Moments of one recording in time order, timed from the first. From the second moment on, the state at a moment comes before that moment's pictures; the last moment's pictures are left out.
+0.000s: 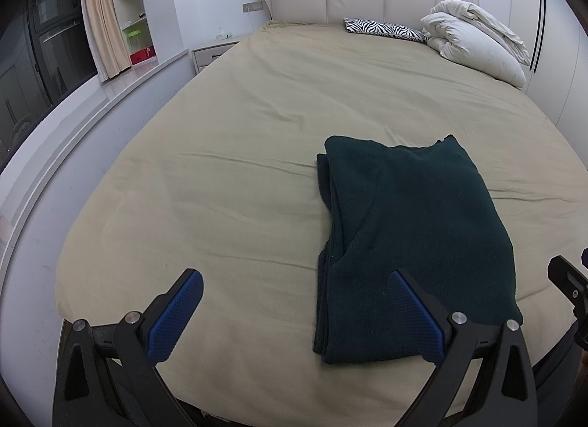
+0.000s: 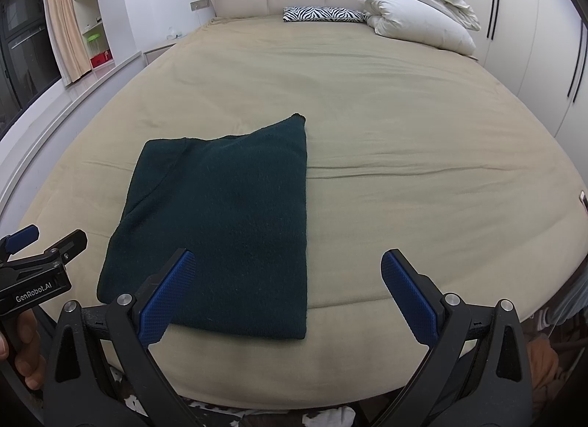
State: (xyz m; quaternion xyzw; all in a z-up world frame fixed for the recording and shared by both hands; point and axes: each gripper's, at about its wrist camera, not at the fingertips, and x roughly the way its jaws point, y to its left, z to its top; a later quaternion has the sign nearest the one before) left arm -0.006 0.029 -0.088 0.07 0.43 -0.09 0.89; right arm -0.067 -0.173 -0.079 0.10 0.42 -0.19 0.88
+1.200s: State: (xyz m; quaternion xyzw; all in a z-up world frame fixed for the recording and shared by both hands) left arm -0.007 0.028 -0.093 0.07 0.44 -0.10 0.89; right arm -0.073 -0.177 -0.085 0.10 0.42 -0.18 0.88
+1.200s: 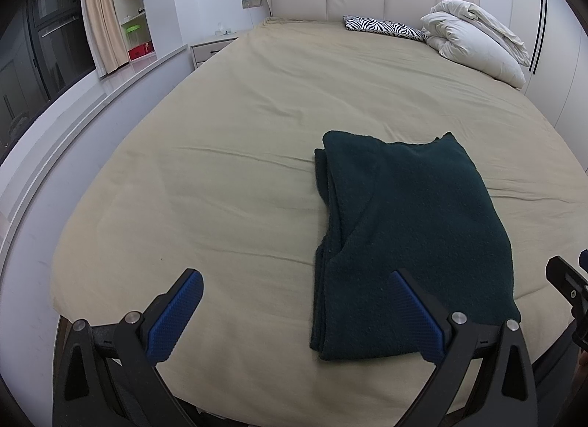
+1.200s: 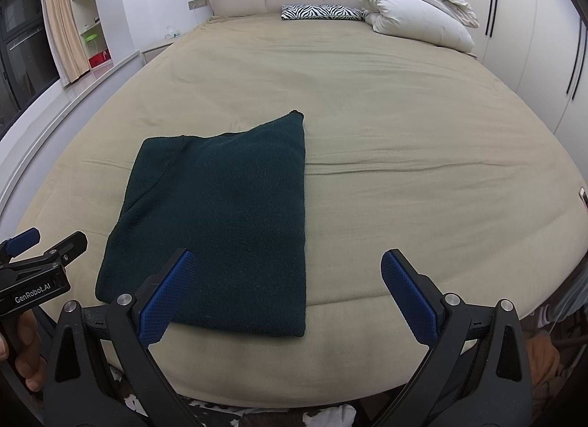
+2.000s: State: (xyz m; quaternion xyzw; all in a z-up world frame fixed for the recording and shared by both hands) left arm -0.008 0.028 -0.092 0.07 0.44 -0.10 0.89; right arm -0.074 -0.178 -0.084 0.10 0.42 -0.18 0.88
